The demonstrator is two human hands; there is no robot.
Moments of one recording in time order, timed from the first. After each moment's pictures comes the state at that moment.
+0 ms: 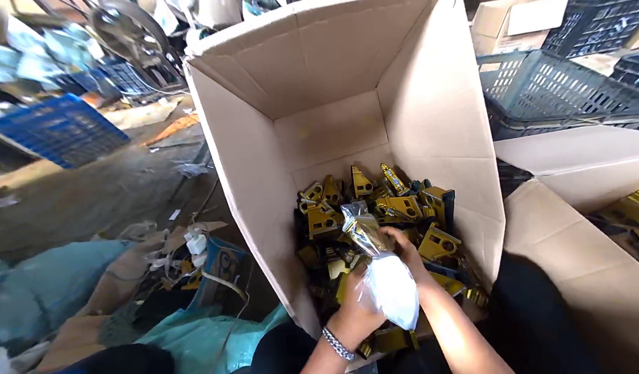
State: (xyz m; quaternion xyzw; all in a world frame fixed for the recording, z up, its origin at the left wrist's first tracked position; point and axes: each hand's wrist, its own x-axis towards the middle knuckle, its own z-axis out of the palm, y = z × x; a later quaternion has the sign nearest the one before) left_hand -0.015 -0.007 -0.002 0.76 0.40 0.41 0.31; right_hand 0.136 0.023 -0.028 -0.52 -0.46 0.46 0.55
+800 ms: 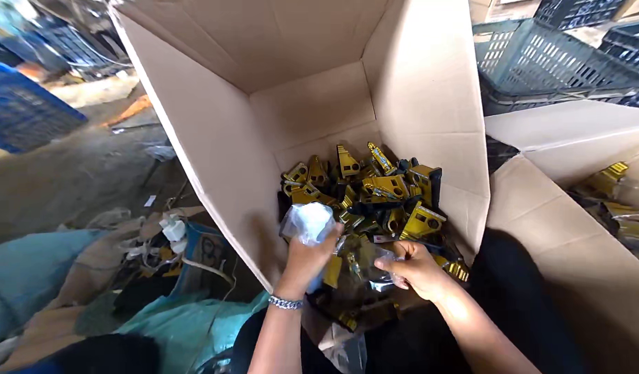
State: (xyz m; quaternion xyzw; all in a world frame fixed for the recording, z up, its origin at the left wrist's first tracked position) left_hand -0.042 0.033 0.012 0.60 0.54 0.38 0.44; right_hand 0.165 -0.029 -0.027 -0.47 -0.38 0.62 0.49
